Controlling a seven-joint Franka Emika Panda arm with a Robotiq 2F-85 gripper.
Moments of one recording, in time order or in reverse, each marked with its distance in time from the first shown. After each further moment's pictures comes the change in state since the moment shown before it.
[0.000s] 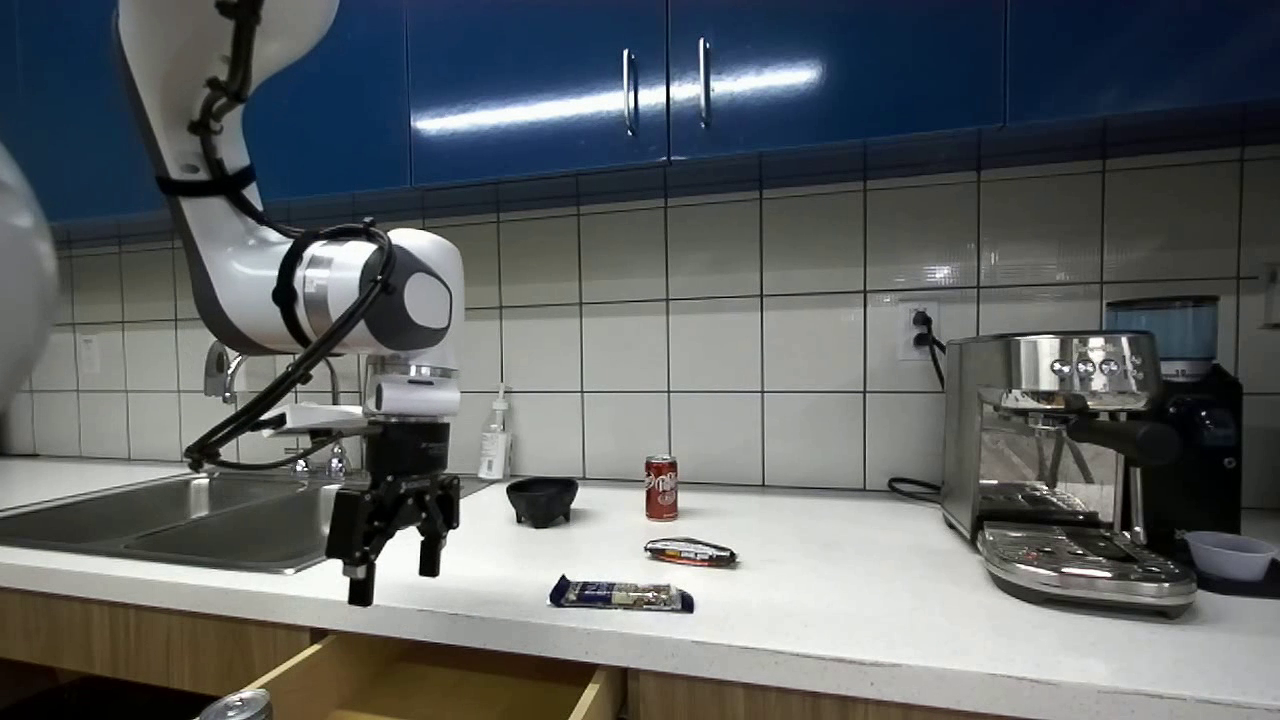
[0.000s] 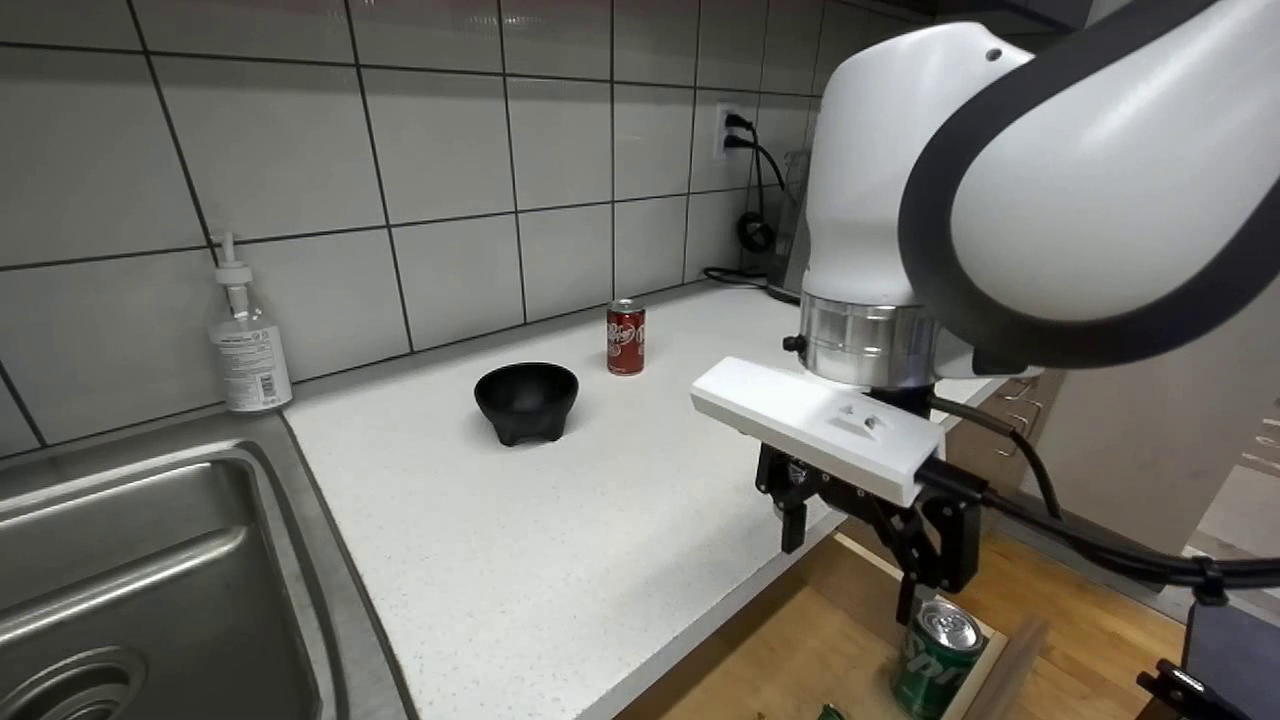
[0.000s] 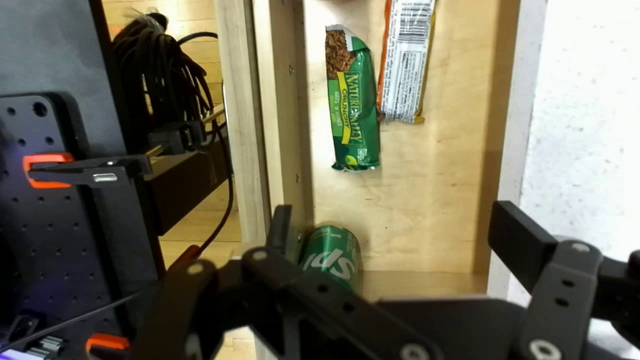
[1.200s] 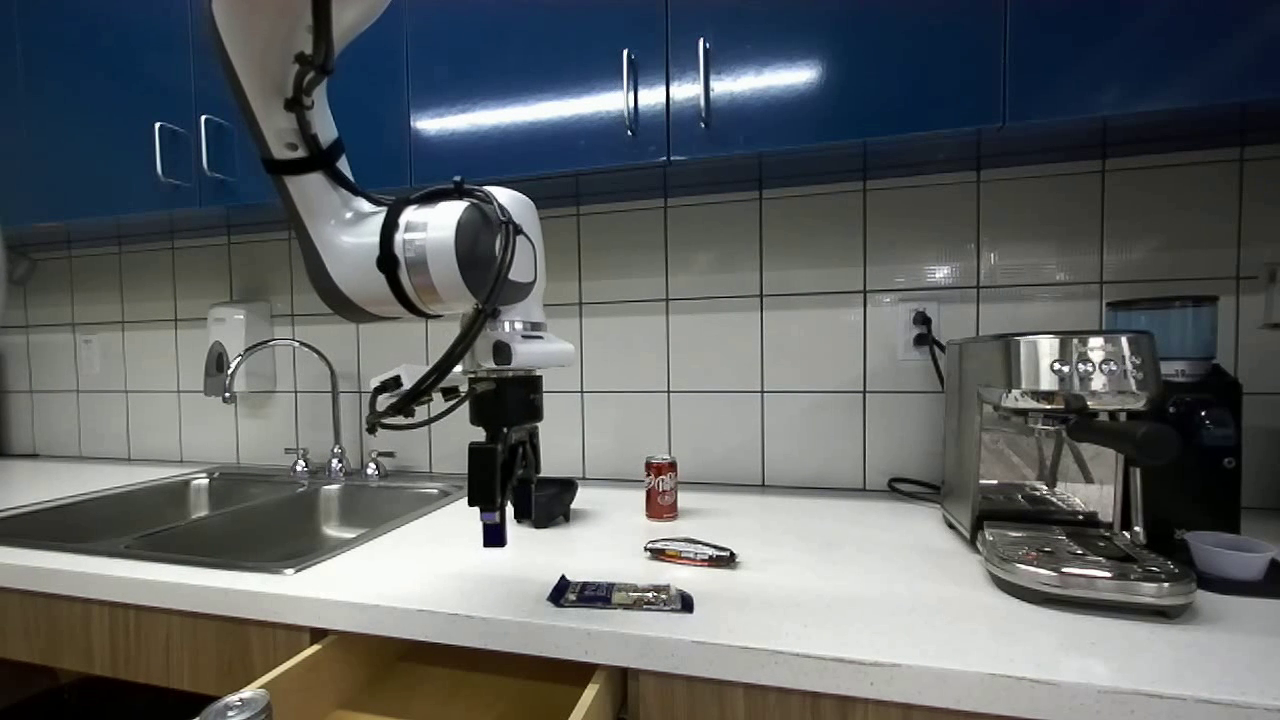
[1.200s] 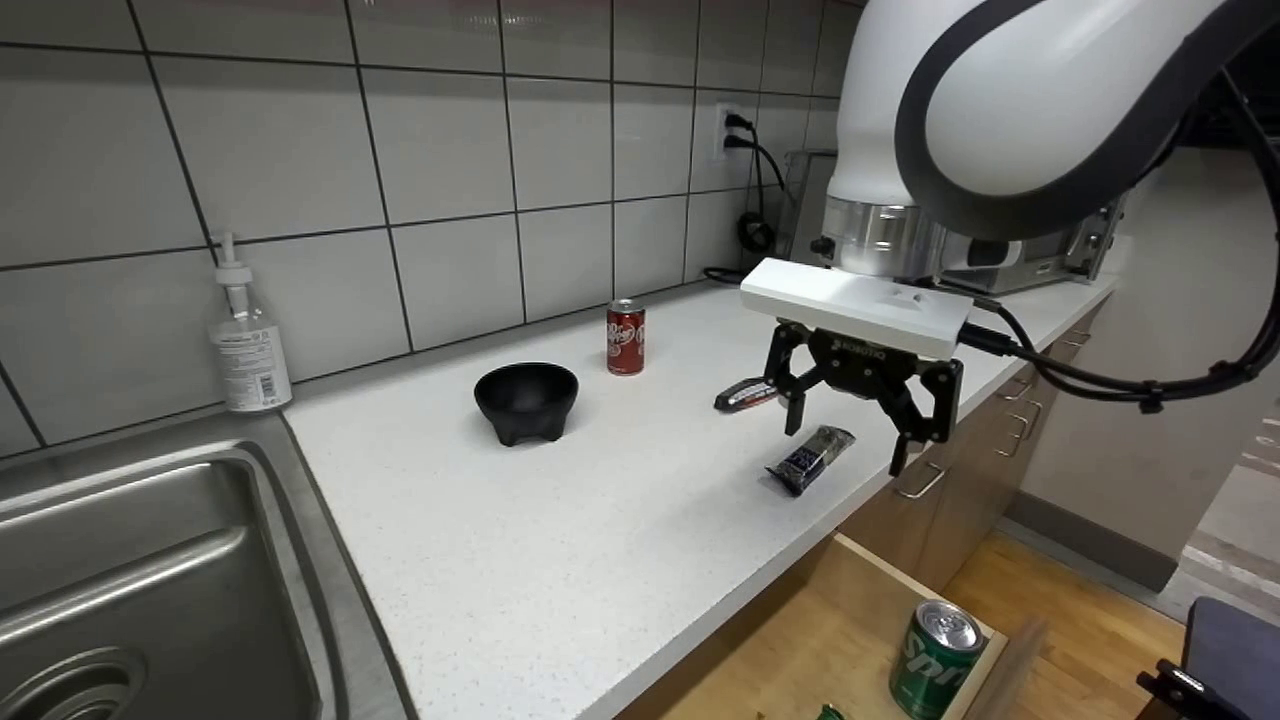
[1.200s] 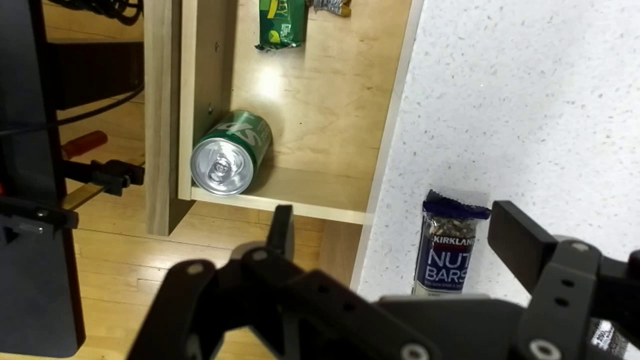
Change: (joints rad) arm -0.116 -0.015 -0.073 0.097 -0.108 -0.011 -0.303
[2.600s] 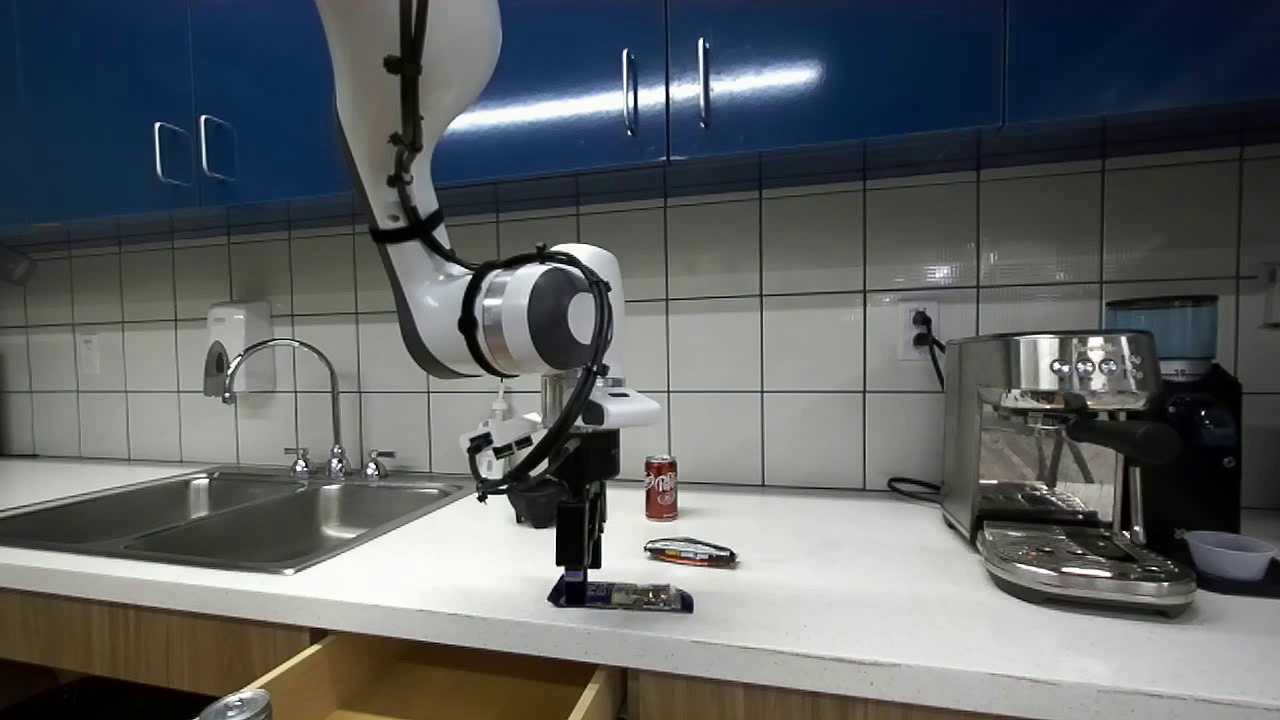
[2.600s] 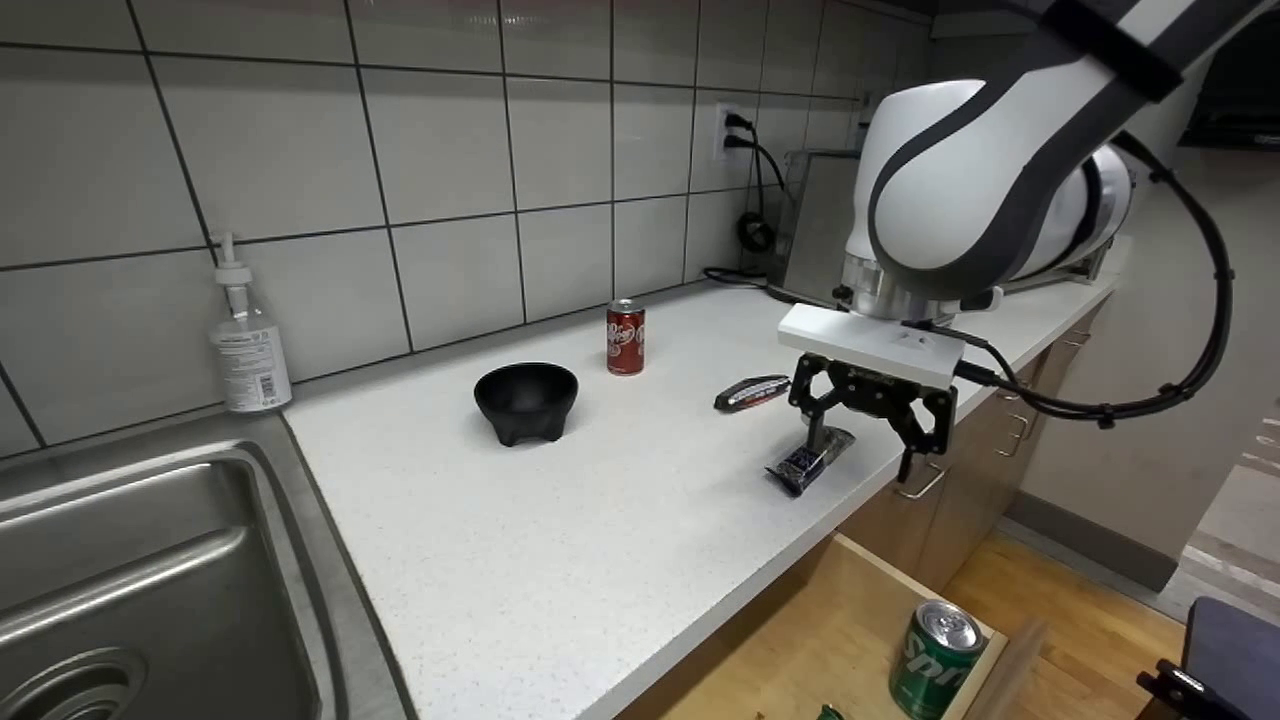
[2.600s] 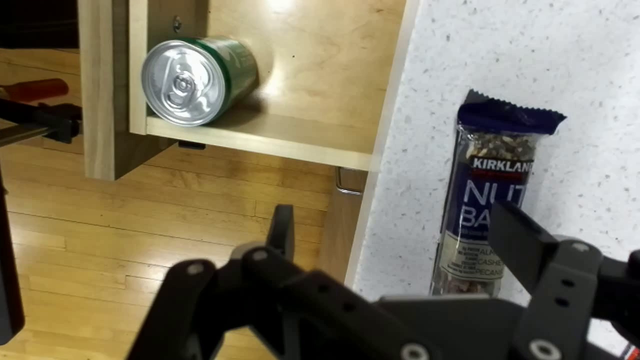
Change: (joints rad) arm -0.059 0.192 -0.097 0.070 0.068 0.105 -0.218
